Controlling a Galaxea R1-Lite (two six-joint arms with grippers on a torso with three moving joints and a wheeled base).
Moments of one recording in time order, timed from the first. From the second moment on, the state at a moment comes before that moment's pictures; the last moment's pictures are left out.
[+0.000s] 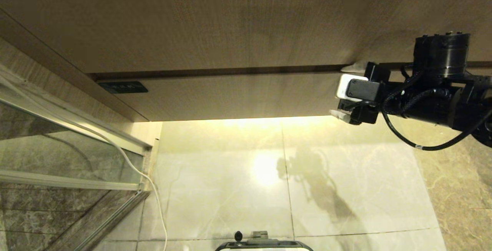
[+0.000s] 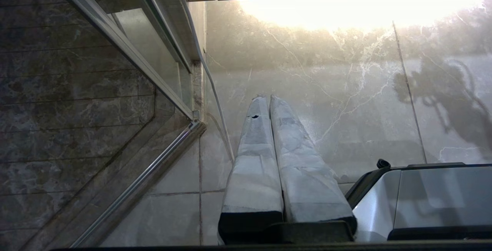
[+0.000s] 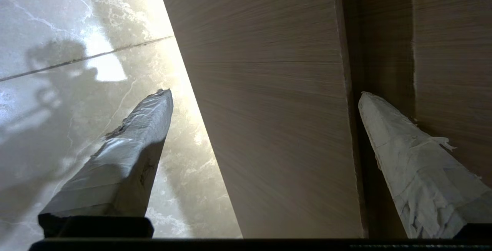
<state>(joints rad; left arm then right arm) 0.00 0.00 0.00 0.00 -0.01 0.00 0.34 1.66 -1.08 -0.37 0.05 -1.24</state>
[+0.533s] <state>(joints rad) 0.00 0.00 0.00 0.00 -0.01 0.00 0.33 1.72 -1.09 -0.41 0.05 -1.24</state>
